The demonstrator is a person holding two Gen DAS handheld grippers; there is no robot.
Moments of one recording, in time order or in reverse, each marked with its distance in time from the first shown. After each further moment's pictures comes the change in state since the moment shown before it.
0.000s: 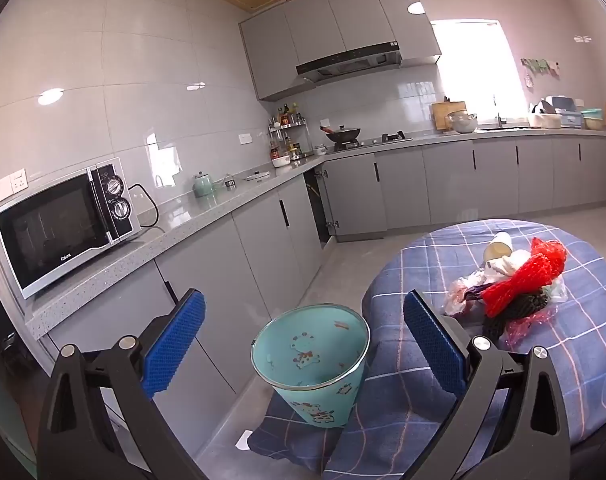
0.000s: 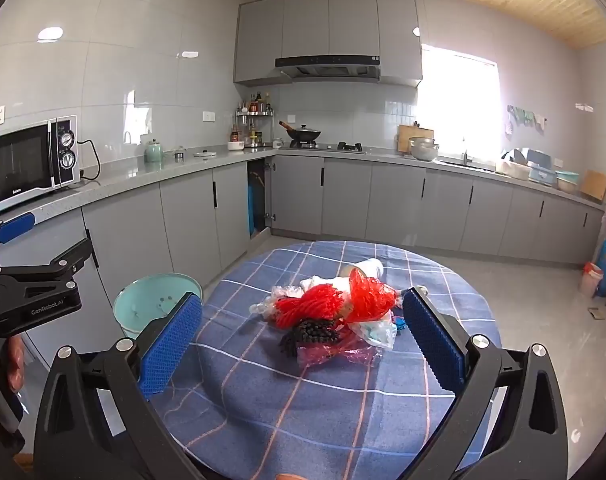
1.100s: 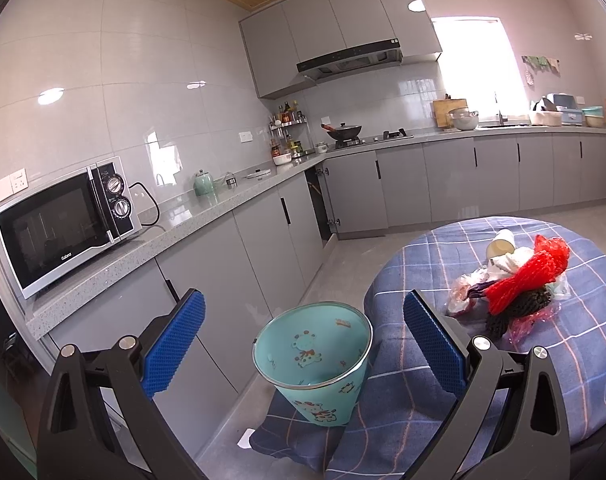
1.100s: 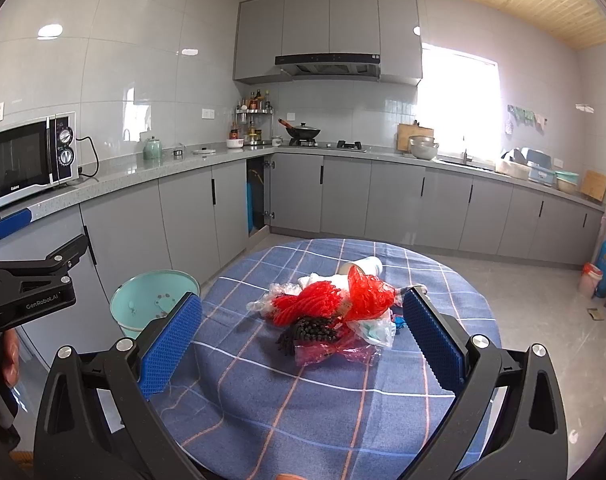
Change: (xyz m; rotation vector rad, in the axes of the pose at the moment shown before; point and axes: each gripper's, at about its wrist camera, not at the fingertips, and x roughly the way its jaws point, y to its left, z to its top) left arm 0.004 -0.001 -0.003 -0.005 0.004 0.002; right arm 0.007 -0.002 -0.007 -0.003 0.002 -0.001
